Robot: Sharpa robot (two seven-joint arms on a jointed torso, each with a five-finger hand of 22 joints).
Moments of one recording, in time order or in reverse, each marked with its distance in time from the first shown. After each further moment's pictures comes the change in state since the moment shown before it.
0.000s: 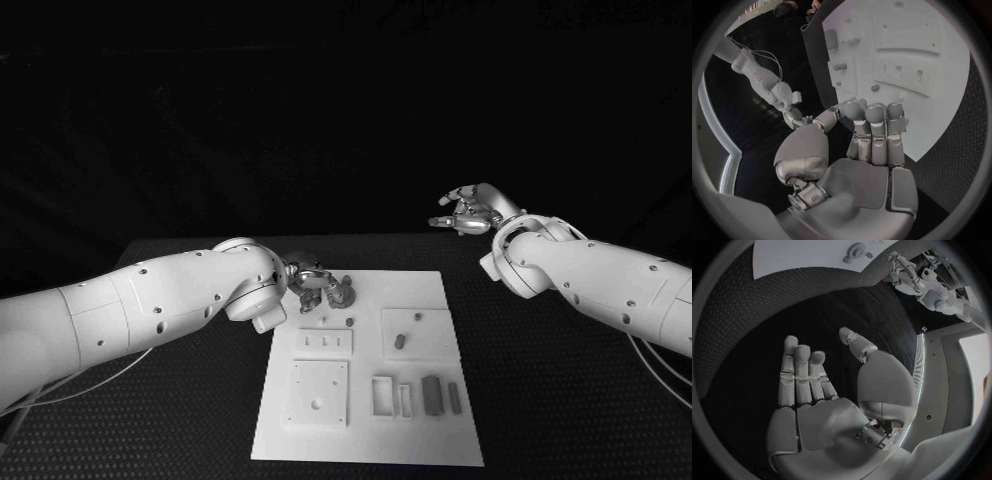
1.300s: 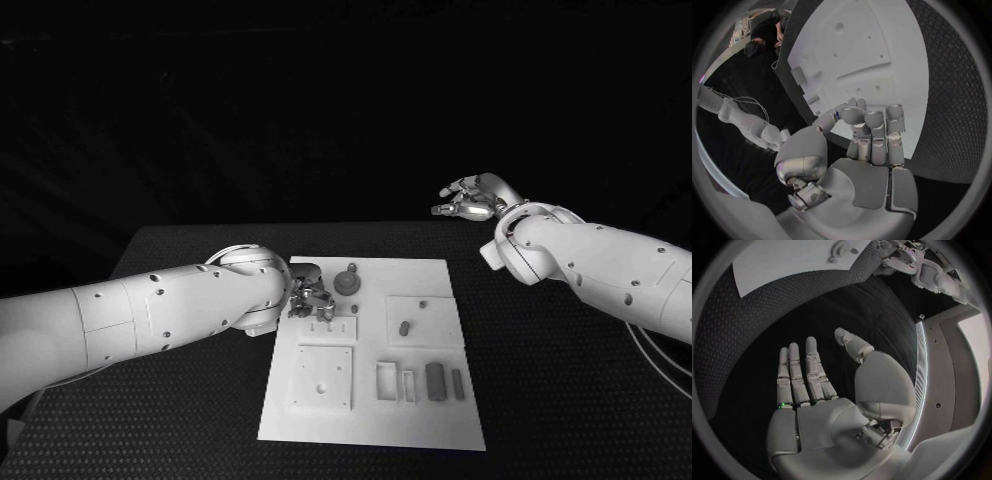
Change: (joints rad) left arm -0.035 -0.015 -0.050 0.050 -0.350 0.044 -0.051; left_hand -0.085 0.028 0.027 -0.003 0.017 0.002 -0.002 0.029 0.045 -0.001 0.000 0.101 0.008 0.000 -0.006 0.100 -0.050 0.000 0.009 -0.002 0.035 0.000; right arm -0.001 0.023 -0.002 -0.034 0.138 0.075 0.037; right_hand 0.029 0.045 0.003 -0.031 0.018 -0.013 0.013 0.053 -0.041 -0.018 0.018 -0.453 -0.716 -0.314 0.172 -0.357 -0.429 -0.055 -0.375 0.132 -0.419 -0.069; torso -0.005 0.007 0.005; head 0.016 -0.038
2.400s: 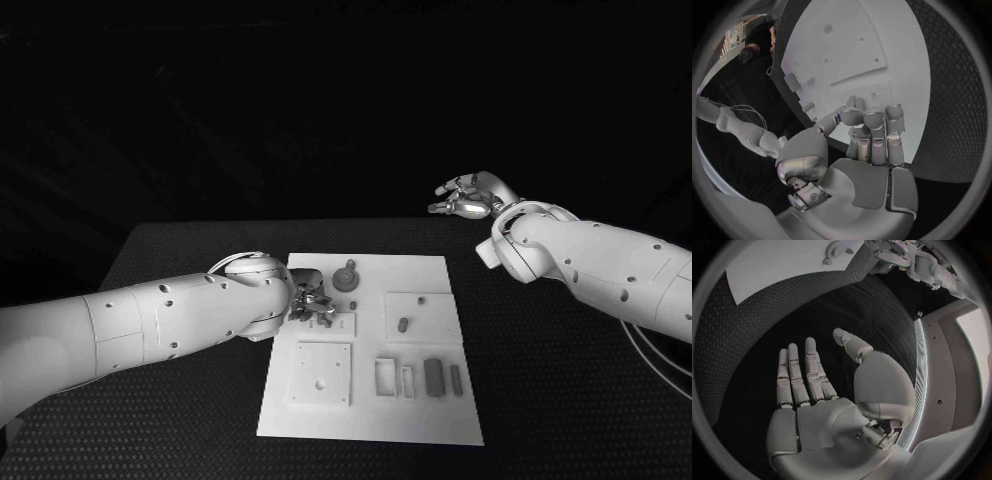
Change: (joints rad) left arm -0.037 0.016 0.000 -0.016 -0.070 -0.026 -0.001; left_hand -0.034 0.021 0.018 0.041 -0.202 0.014 -0.014 -0.004 -0.009 -0.014 -0.011 0.034 -0.013 -0.009 -0.010 0.031 -0.036 0.000 0.009 -0.005 -0.005 0.000; right arm -0.006 0.009 -0.001 -0.001 0.030 0.008 0.018; right_hand 0.008 0.008 -0.005 -0.005 0.038 -0.005 0.005 0.000 -0.015 -0.003 0.003 -0.031 -0.077 0.000 0.014 -0.028 -0.056 0.000 -0.020 0.005 -0.034 0.020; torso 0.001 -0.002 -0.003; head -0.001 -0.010
